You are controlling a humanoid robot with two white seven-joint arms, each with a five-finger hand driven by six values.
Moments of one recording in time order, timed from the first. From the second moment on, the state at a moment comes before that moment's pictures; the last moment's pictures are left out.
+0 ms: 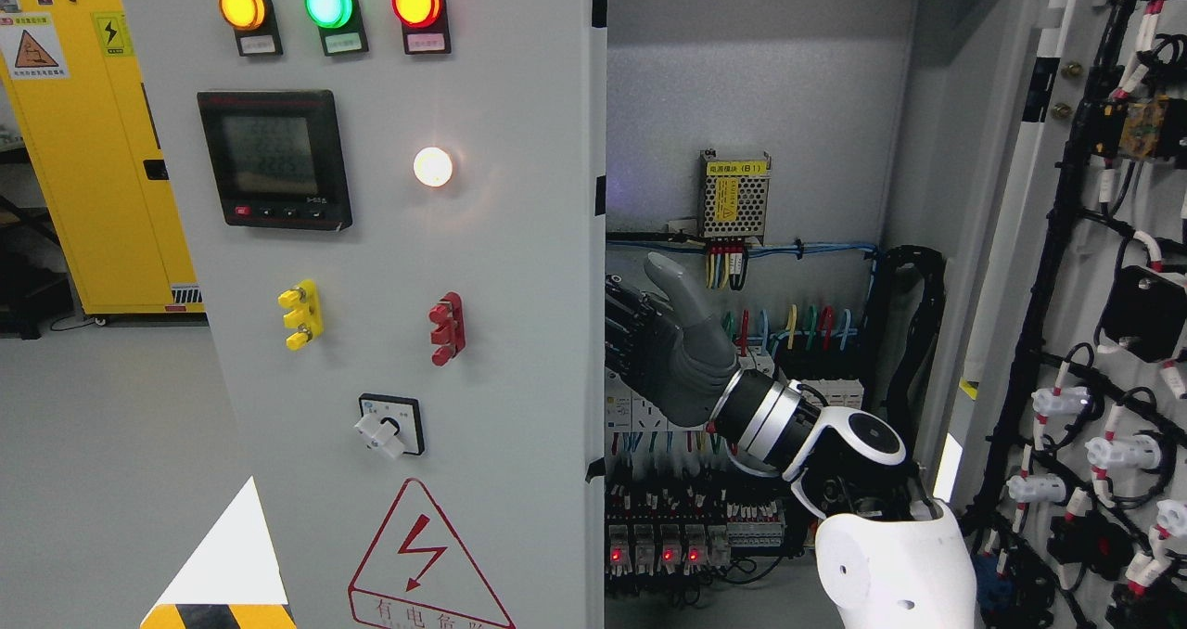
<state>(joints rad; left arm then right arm) 0.05 0.00 -0.18 -0.08 0.27 -0.07 -0.15 -0.90 0.10 0.01 -1.24 -0.37 0.38 0.79</state>
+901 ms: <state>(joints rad) 0.05 0.00 -0.18 -0.08 0.27 -0.07 -0.15 -0.81 0.08 0.05 -1.34 -0.46 0.40 0.79</state>
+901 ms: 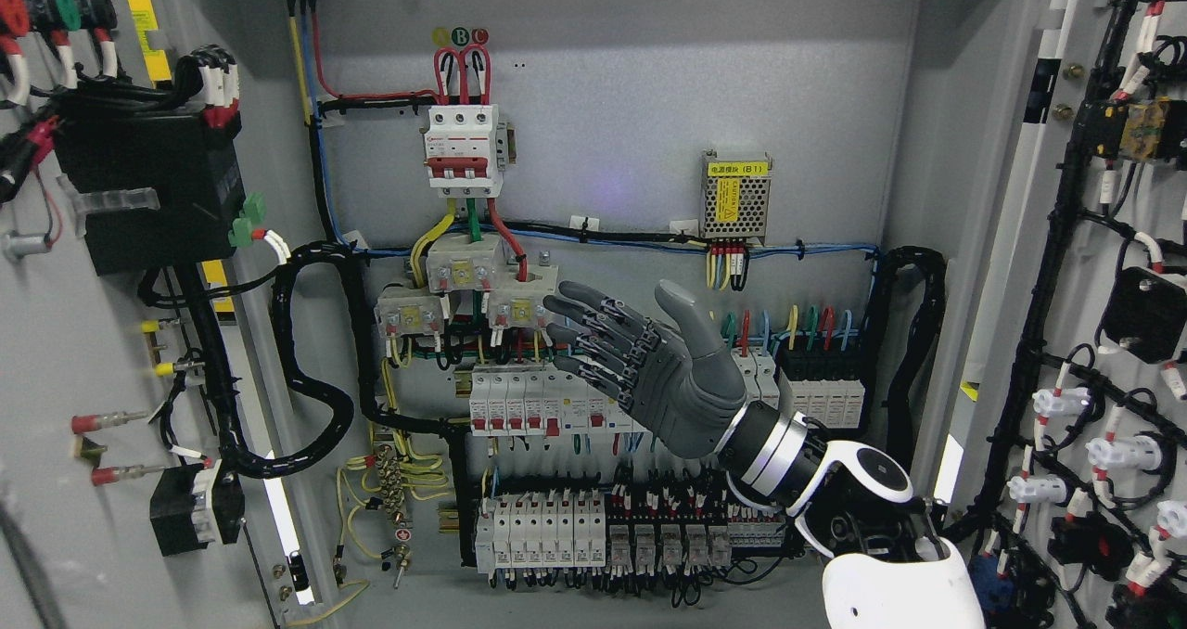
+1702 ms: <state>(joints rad) 0.05 0.00 -0.18 -0.08 0.27 -0.07 -0.15 -0.65 0.03 0.14 -1.48 -0.47 0.37 0.78</state>
